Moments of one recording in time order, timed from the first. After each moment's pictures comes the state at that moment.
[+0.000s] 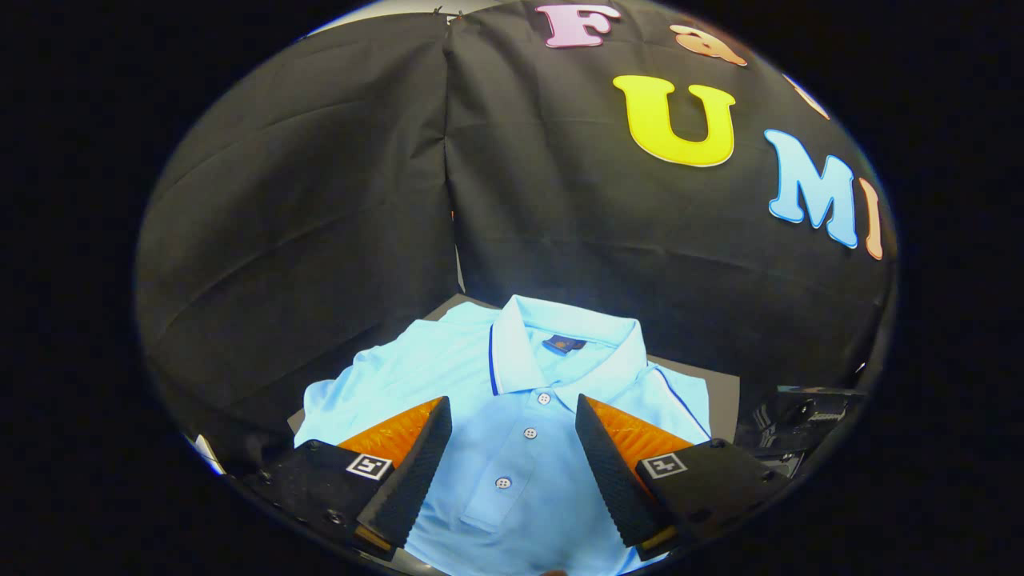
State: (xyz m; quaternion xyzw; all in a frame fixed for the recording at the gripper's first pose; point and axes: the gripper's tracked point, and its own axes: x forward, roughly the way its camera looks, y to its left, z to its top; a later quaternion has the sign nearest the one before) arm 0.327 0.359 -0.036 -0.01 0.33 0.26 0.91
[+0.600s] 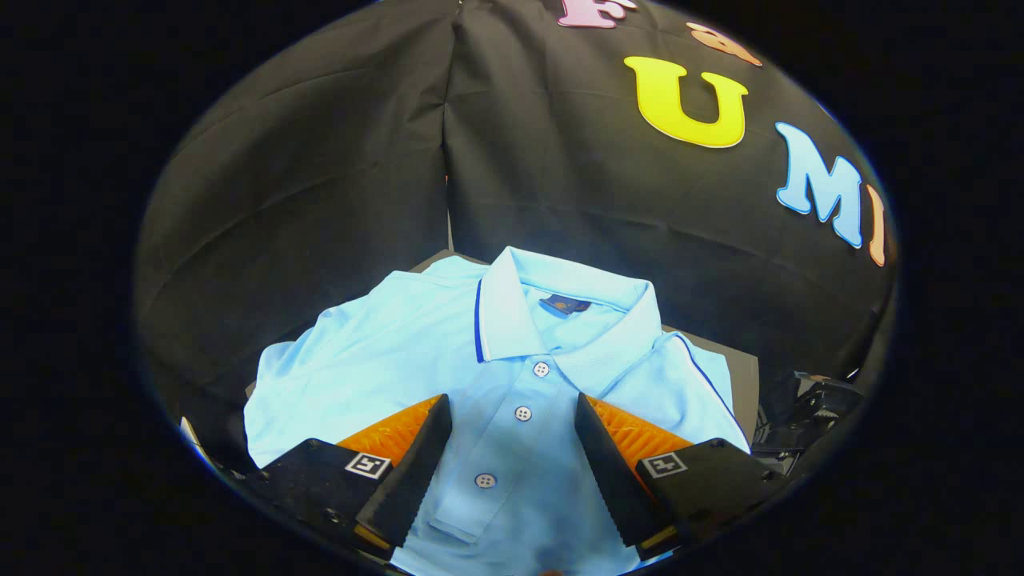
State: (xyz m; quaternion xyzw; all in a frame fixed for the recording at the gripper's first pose) arm 0.328 0.359 -0.077 -0.05 0.35 0.26 0.90
